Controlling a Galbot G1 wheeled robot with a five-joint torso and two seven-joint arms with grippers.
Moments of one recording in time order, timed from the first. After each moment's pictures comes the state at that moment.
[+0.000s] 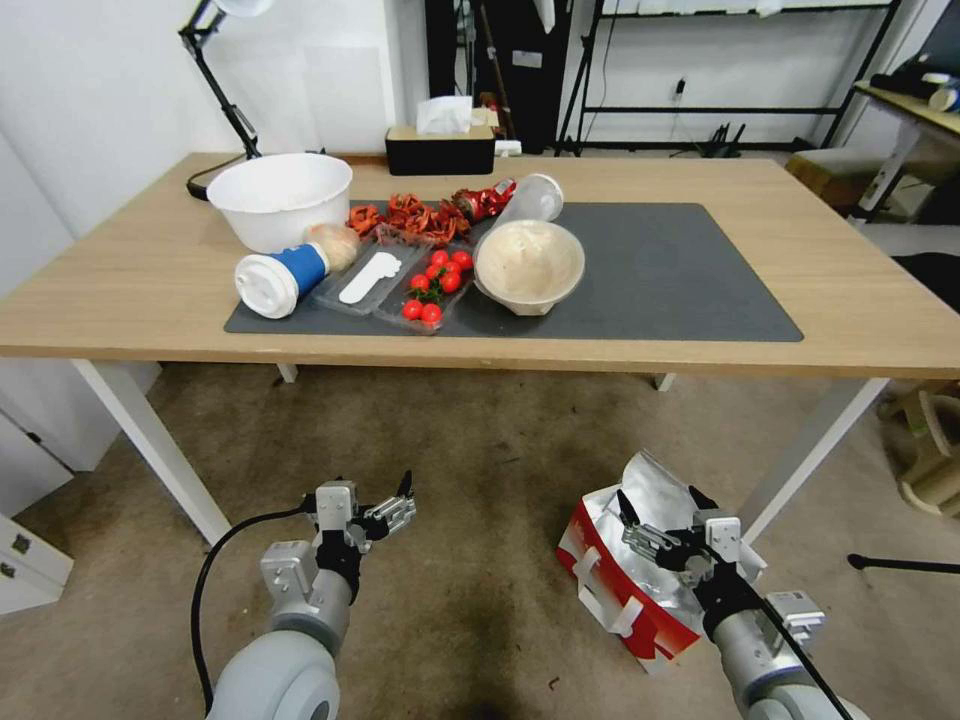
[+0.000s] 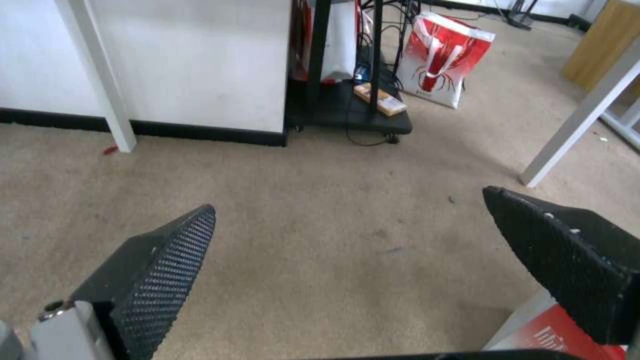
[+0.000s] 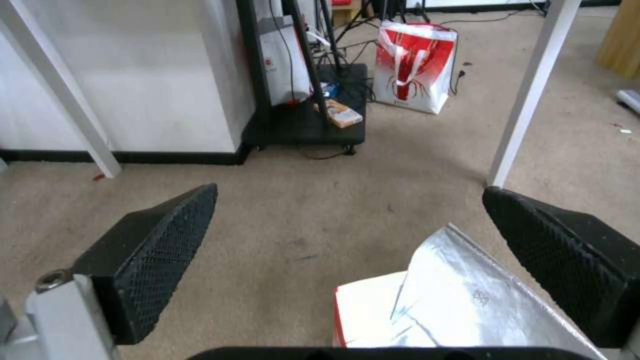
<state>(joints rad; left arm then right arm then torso) 1.62 -1.26 -0.32 -2.20 -0.46 0.30 -0.33 -1.75 1.61 0.72 2.20 0.08 -0.21 -0.30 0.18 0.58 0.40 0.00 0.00</state>
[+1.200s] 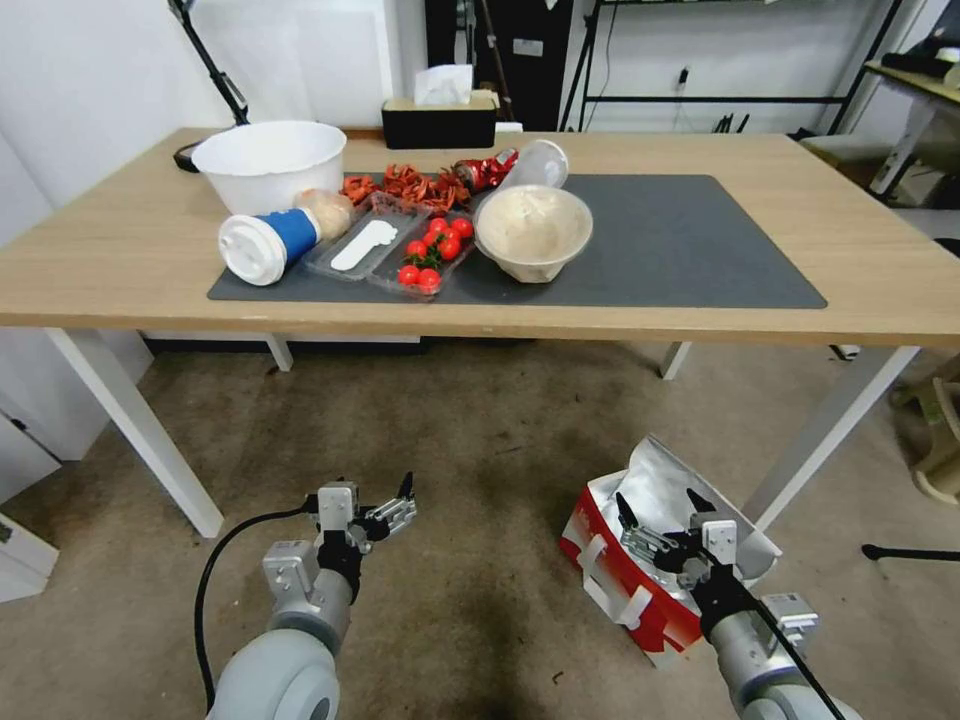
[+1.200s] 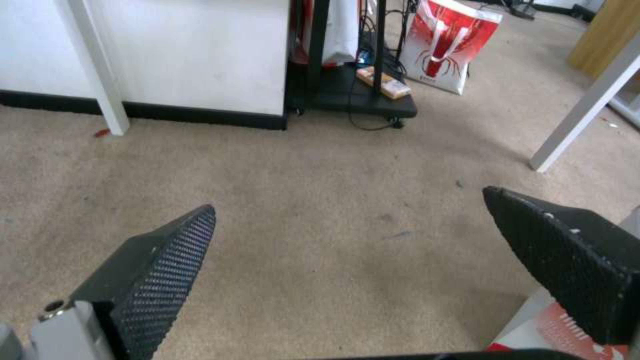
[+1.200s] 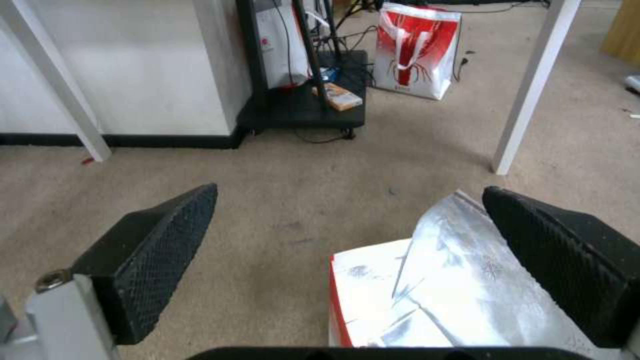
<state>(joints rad) 1.61 -1.25 -0.32 -2.19 -0.46 0.29 -0.32 -1.74 1.61 0.72 2.17 0.07 -0.18 -0.31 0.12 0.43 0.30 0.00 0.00</state>
